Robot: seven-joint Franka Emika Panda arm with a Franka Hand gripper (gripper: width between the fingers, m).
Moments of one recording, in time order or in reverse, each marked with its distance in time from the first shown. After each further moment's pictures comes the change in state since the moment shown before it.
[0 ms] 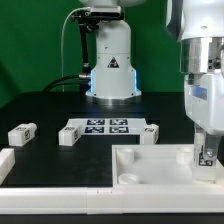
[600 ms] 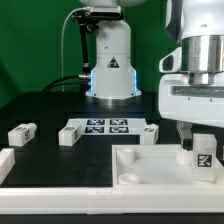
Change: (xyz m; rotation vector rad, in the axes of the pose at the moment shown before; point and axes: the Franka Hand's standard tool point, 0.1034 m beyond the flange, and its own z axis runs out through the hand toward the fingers) arm 0.000 -0.004 -0.001 0.034 0.013 -0.688
